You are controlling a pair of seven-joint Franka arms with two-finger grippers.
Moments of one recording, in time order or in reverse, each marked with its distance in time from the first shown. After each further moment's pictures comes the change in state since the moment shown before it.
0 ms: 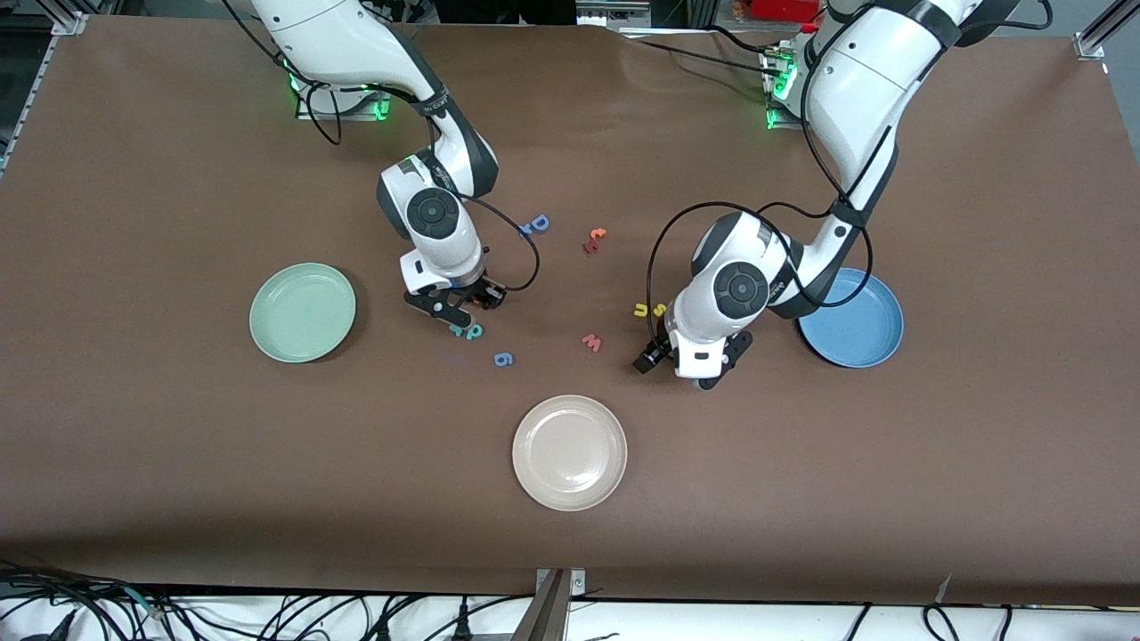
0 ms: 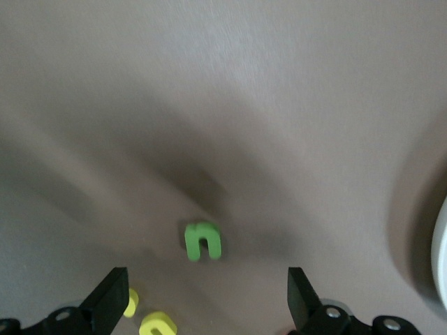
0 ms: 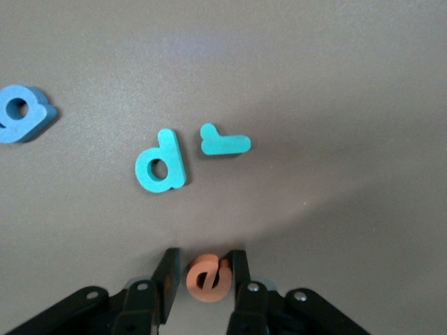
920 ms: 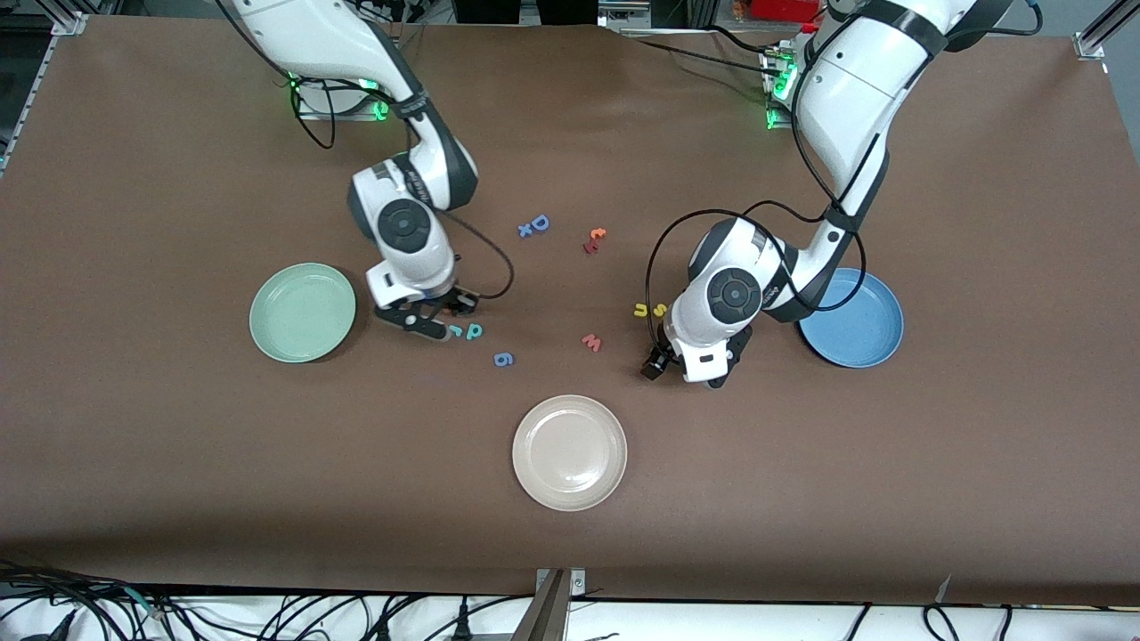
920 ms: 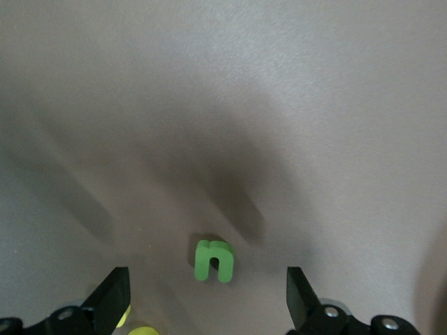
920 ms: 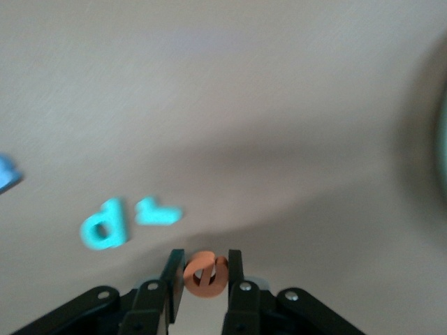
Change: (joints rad) left arm -0.044 0.034 0.038 0.009 0.002 0.000 -0.188; right arm 0.008 -0.073 -0.143 0.030 -0.002 -0.180 -0.256
